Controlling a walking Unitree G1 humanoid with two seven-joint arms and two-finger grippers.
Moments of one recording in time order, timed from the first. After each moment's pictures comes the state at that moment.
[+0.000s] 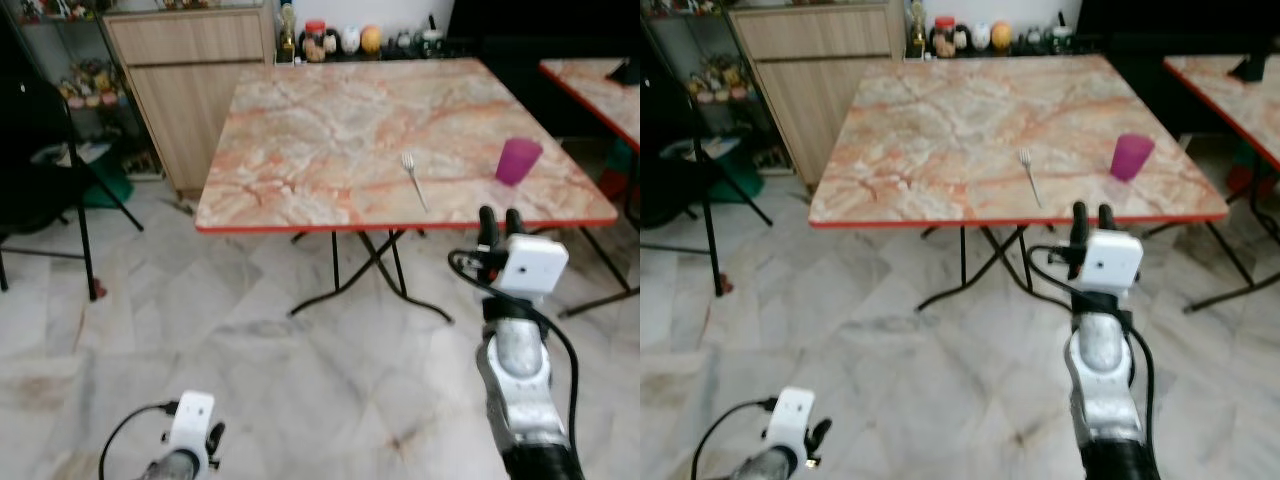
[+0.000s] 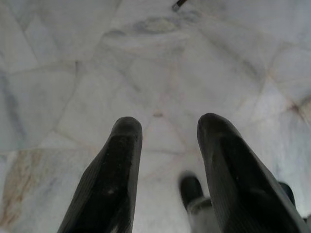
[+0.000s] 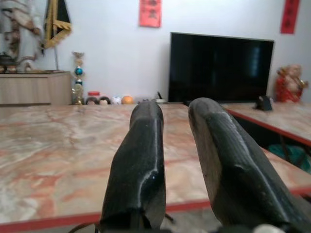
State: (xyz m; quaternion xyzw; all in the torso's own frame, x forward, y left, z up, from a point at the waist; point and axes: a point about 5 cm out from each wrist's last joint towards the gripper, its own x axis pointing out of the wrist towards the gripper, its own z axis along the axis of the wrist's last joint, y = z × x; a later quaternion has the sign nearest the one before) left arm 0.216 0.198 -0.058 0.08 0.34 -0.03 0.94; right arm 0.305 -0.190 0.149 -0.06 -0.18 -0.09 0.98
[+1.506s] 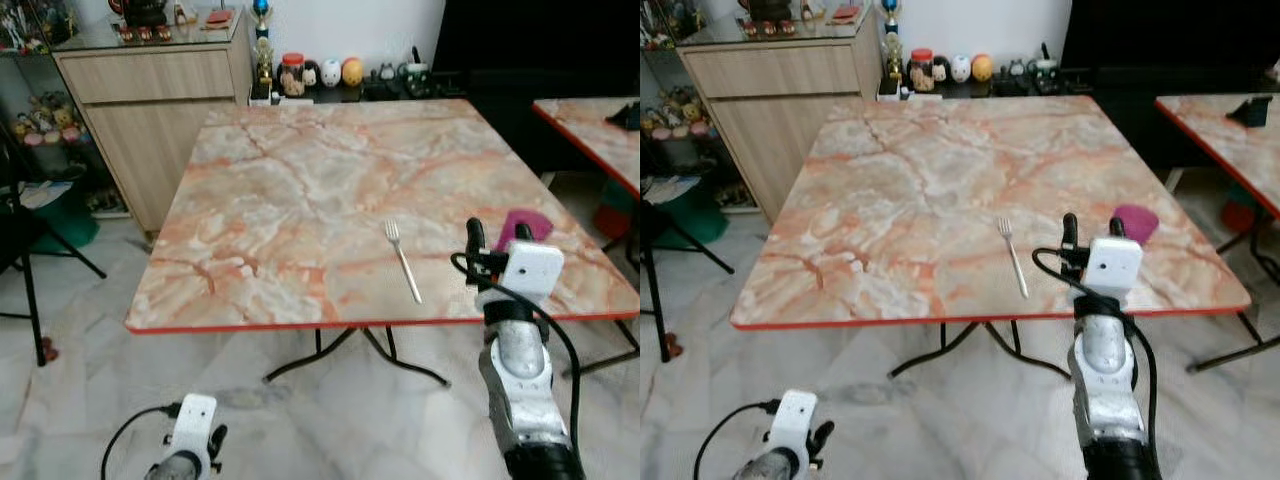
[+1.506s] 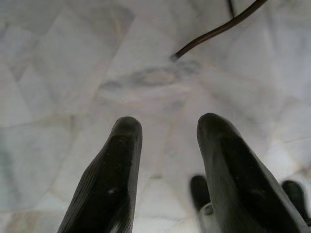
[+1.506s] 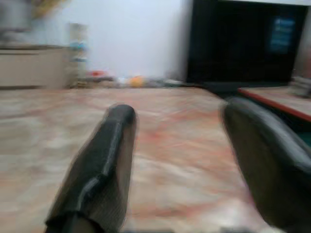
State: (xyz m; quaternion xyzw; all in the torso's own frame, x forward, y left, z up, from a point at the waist) left arm 0.208 0.210 -0.061 0.09 0.35 -0.01 0.93; right arm 0.313 -0.176 0.133 -0.04 -0.11 -0.05 0.99
